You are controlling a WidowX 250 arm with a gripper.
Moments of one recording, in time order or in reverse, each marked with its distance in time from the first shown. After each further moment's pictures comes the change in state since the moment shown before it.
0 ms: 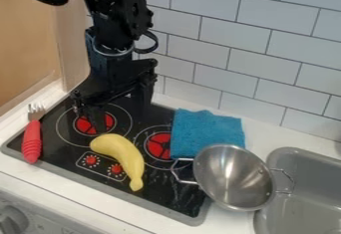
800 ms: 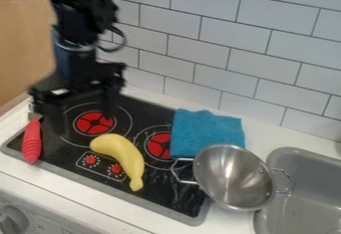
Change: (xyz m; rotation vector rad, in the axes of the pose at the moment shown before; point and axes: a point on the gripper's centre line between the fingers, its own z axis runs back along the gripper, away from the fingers) arm 0.016 0.048 0.011 0.102 0.045 -0.026
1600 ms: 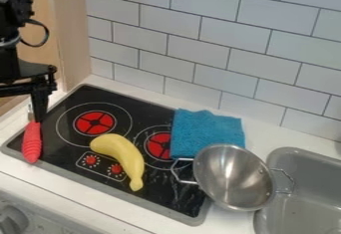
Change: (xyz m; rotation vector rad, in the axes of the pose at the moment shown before) arm 0.047 0.050 -0.023 0.044 -0.005 -0.188
